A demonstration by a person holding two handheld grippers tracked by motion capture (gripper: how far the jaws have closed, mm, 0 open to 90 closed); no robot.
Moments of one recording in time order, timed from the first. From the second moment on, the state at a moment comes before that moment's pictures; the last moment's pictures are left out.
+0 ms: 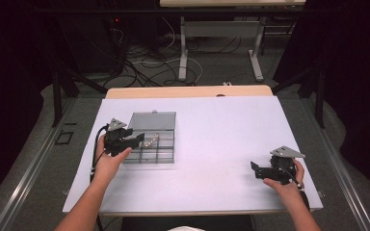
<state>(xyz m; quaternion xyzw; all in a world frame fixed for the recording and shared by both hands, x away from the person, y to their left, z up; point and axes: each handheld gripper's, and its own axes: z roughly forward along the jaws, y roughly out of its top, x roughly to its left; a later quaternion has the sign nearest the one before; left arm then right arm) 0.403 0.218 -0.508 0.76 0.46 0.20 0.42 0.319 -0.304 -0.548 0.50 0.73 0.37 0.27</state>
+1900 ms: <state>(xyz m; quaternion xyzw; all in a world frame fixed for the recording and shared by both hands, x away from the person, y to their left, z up) 0.331 0.284 -0.516 0.70 0.50 0.20 0.46 0.318 -0.304 -0.546 0.50 0.73 0.38 0.27</state>
